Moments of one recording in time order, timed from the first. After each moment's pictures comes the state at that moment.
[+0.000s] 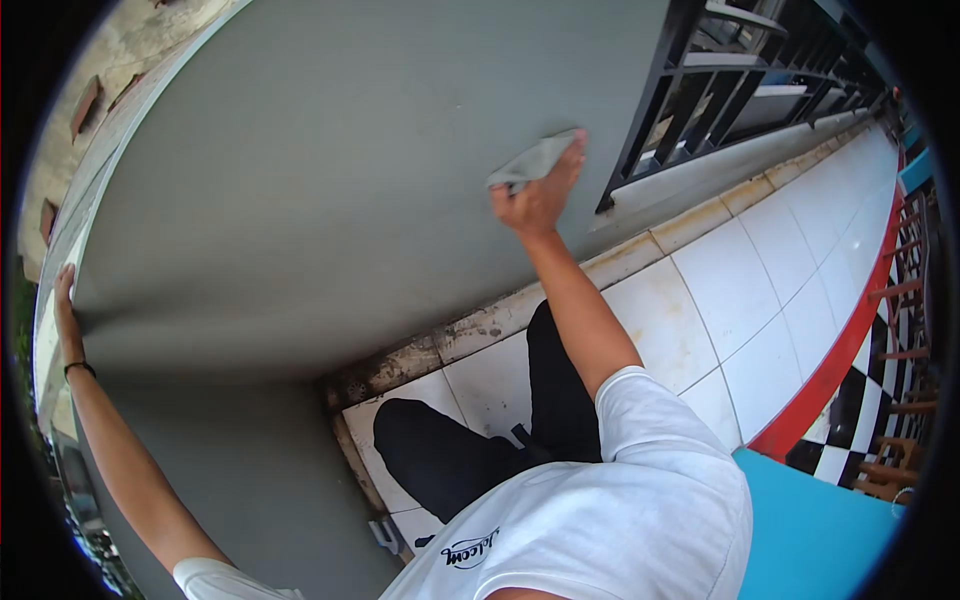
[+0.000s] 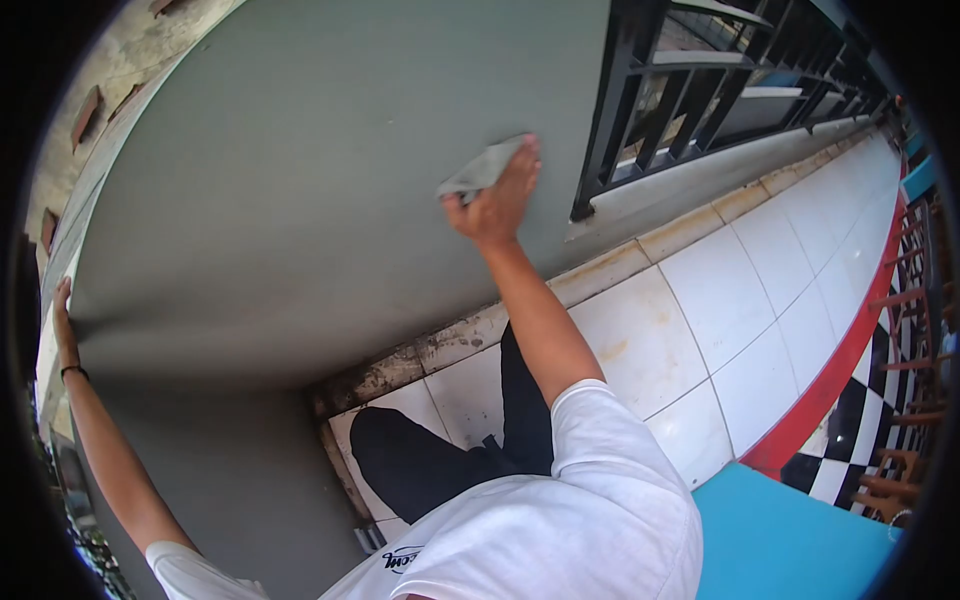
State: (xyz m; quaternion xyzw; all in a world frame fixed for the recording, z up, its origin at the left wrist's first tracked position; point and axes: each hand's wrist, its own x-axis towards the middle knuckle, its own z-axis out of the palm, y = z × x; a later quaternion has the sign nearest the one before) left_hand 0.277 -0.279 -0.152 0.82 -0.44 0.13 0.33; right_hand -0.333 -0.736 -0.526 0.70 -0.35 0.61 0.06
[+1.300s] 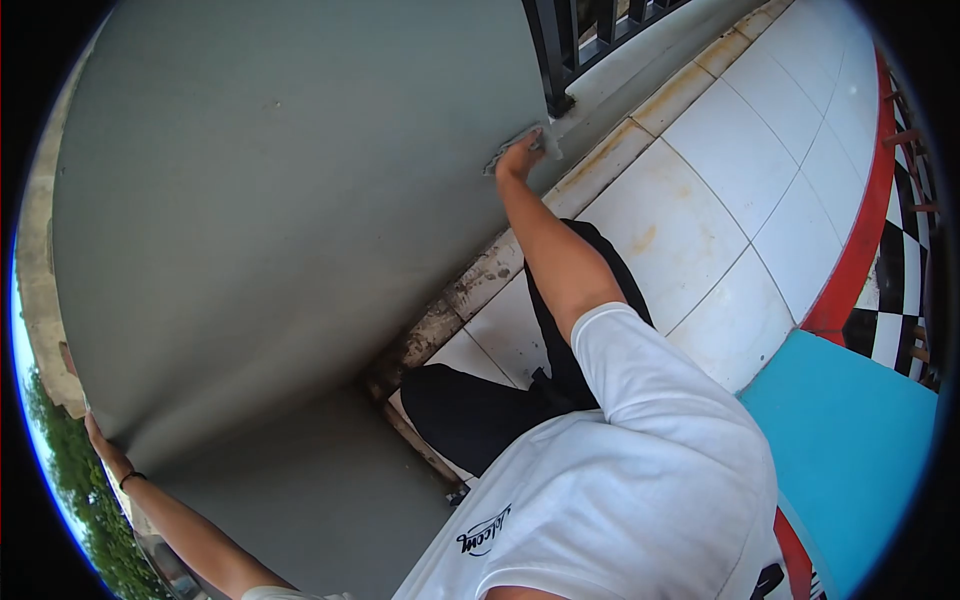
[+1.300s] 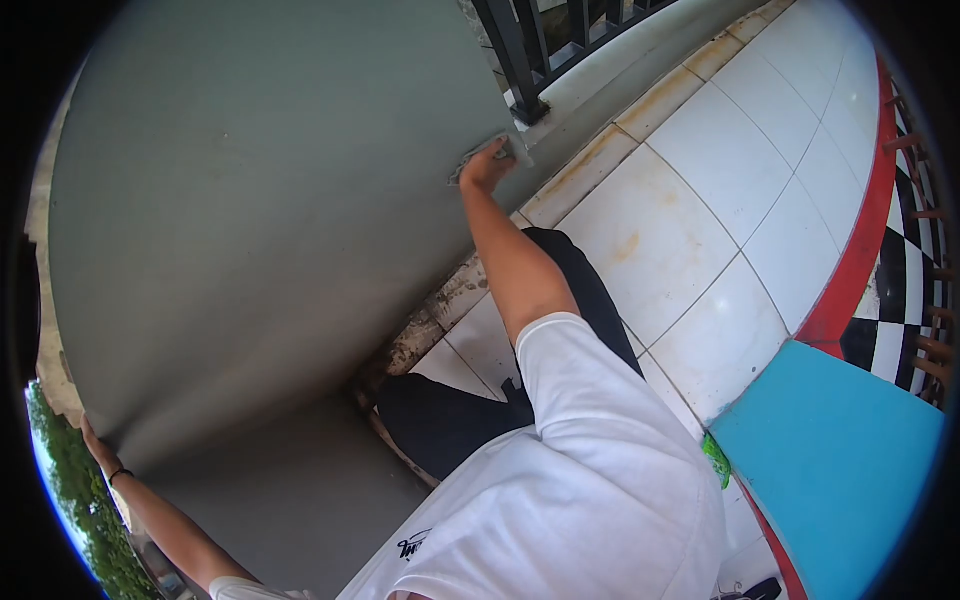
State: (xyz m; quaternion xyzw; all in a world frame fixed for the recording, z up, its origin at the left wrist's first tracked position) left_hand 0.223 -0.290 -0.133 0.84 -0.35 0.01 0.43; right_hand -0.344 -0.766 -0.666 0.07 -0.60 0.61 -0.51
